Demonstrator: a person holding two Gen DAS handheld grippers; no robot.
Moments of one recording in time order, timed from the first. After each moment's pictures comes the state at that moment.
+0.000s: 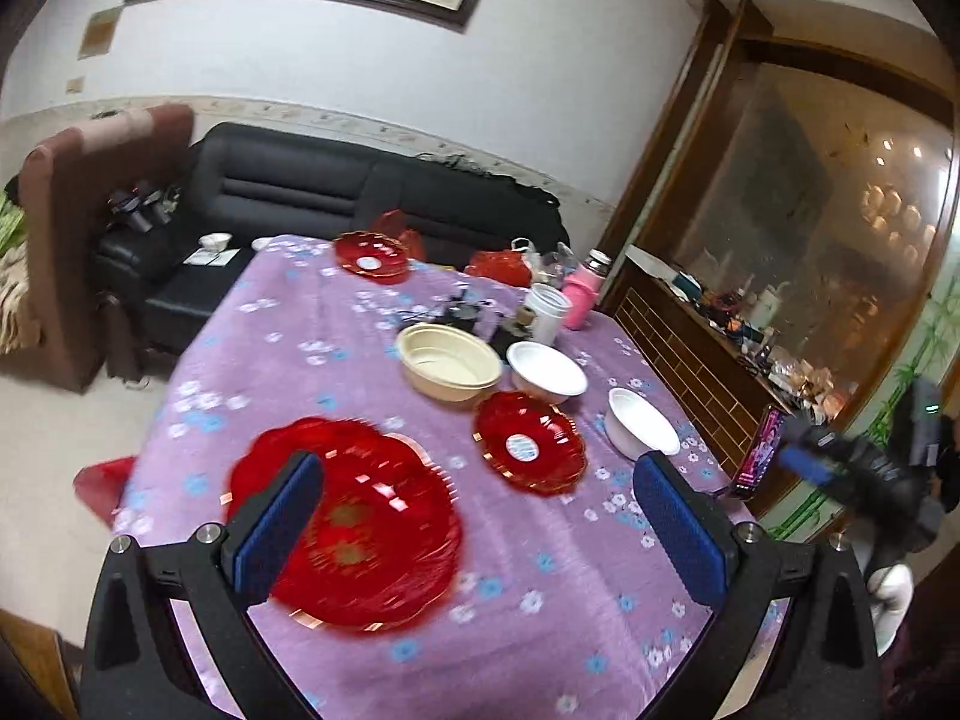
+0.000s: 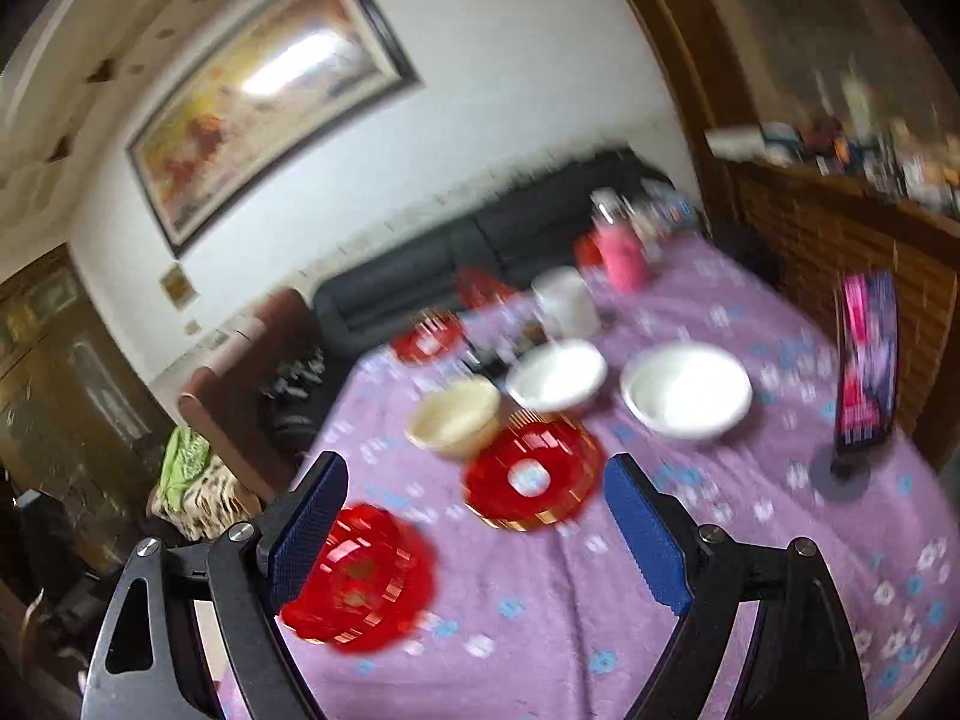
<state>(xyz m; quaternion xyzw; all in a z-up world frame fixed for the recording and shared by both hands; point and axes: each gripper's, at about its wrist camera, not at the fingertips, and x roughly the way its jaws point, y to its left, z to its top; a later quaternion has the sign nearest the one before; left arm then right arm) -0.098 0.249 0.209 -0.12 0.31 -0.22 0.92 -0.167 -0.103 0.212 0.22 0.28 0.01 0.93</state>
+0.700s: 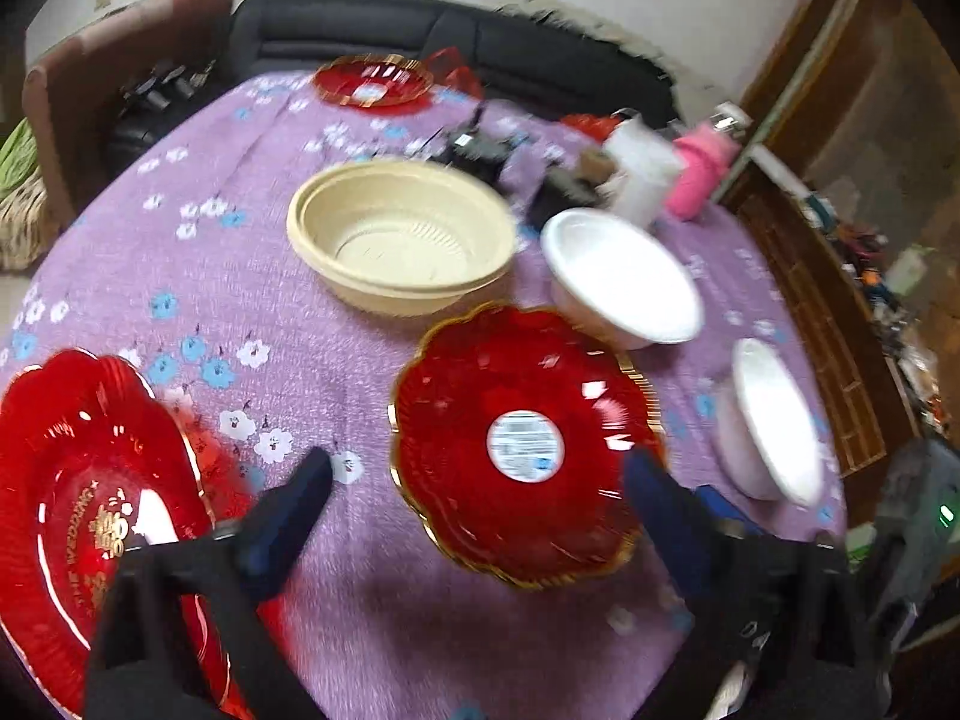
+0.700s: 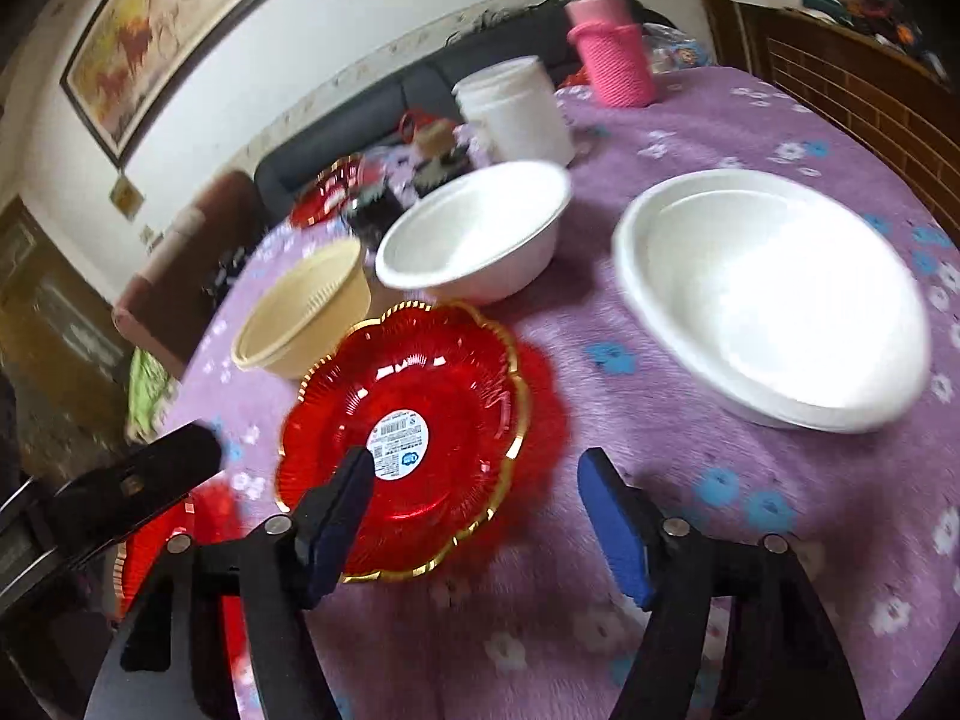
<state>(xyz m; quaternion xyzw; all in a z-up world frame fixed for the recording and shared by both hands) 0.077 0.060 0.070 -0.11 0.48 -0.09 0.86 0.026 -0.138 0.035 0.20 0.42 0.04 0.88</state>
